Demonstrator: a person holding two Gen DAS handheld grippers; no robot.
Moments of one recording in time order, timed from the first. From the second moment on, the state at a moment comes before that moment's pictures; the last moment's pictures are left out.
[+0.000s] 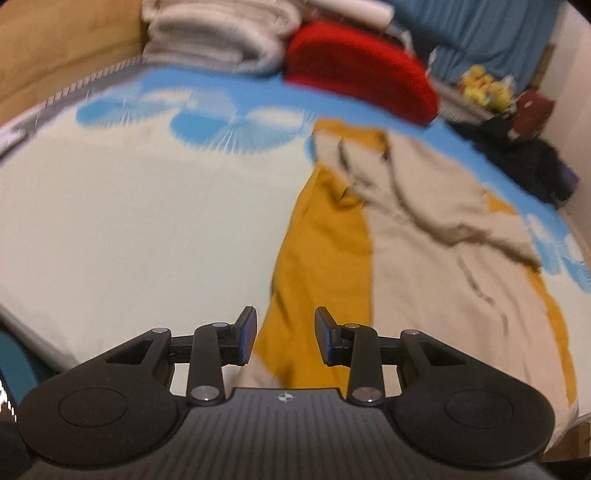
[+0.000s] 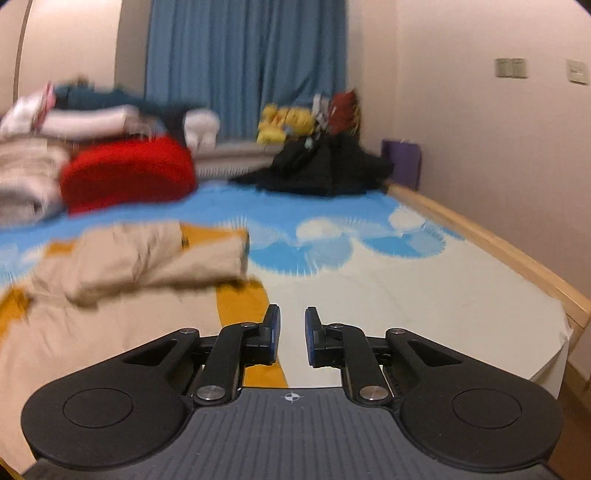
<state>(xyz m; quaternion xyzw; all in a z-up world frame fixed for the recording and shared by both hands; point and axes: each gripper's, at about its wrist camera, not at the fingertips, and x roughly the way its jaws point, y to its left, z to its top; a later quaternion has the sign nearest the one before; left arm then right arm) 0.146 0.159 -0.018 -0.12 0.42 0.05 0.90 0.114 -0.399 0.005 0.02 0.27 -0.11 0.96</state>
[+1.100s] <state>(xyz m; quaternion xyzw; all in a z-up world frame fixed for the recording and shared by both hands) 0.159 0.157 -0.084 -0.09 0.54 0.06 0.84 0.146 -0.427 -0.110 0.11 0.50 -0.10 0.85</state>
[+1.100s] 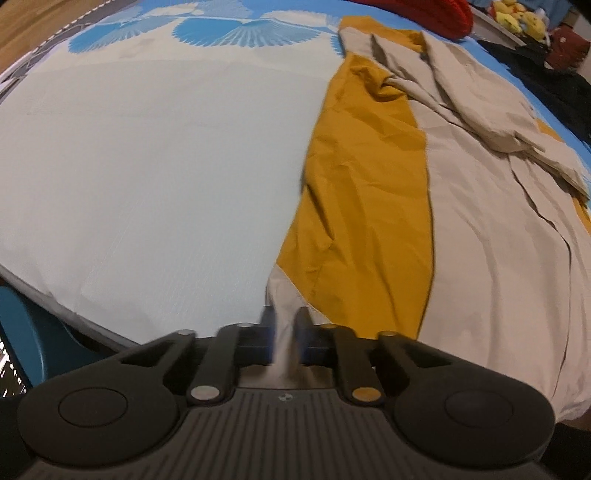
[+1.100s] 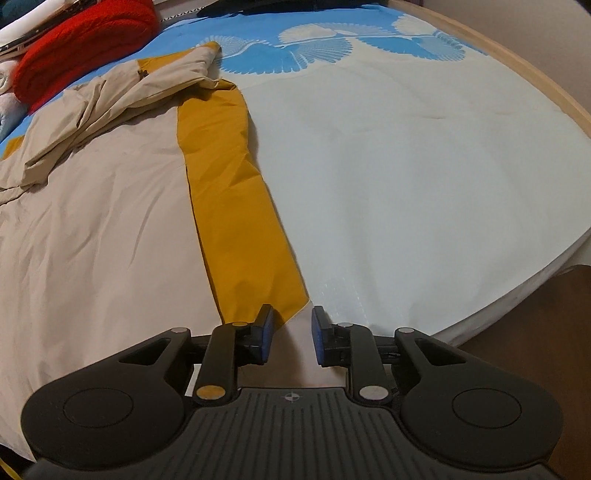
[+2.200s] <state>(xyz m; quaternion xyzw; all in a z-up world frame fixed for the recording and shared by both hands) 0.153 0.141 -0.069 -0.07 0.51 0.04 0.85 0.139 -0.419 -0.096 0.09 0.48 -0.08 0.87</state>
